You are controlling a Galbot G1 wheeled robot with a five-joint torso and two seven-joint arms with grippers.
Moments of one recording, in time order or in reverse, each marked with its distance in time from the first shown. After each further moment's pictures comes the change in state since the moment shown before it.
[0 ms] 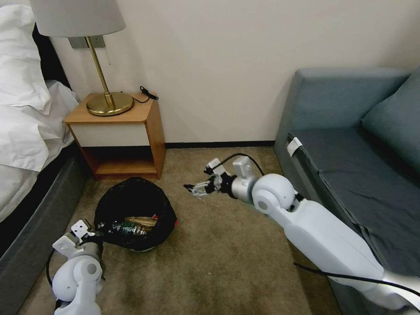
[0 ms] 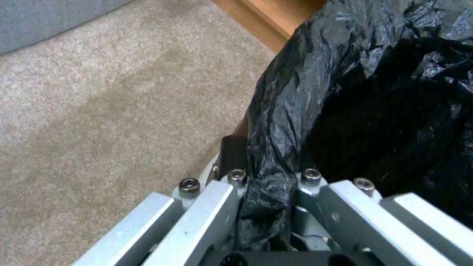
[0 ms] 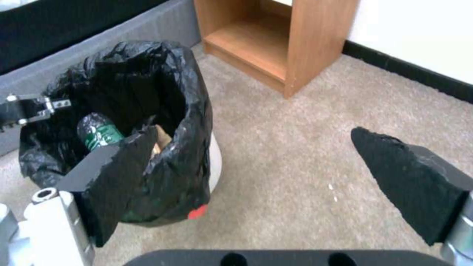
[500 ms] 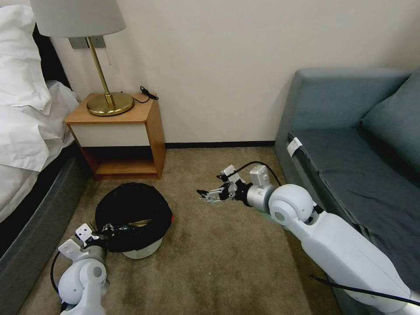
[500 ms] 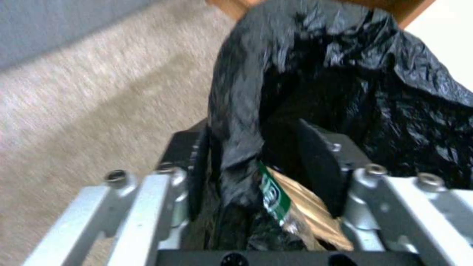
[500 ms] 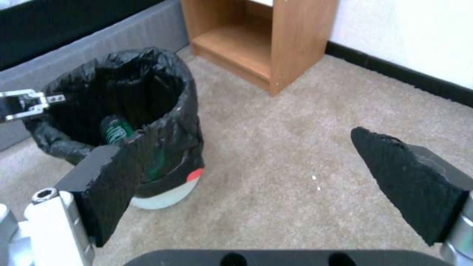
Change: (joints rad) left arm 0.021 -0.028 0.006 -0.025 0.083 -0.015 0.009; right arm -0.105 -0.060 0.097 0.057 -0.032 0.037 -0.034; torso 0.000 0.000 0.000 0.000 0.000
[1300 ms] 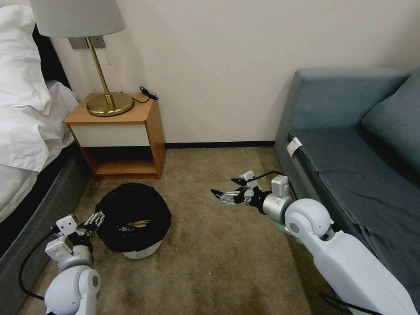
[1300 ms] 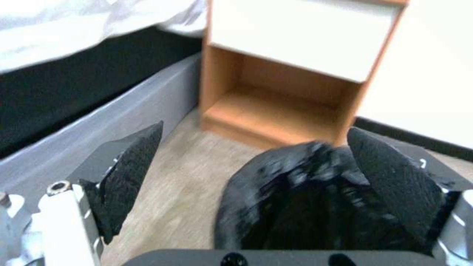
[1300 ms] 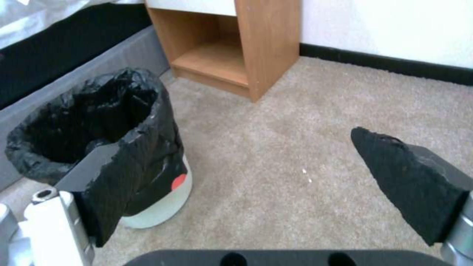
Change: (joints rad) left arm 0.063 0.038 -0.010 -0.120 0.306 -0.212 0.187; right arm -0.225 0.068 0.212 -0.015 -0.066 0.083 -0.064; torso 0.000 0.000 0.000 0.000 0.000
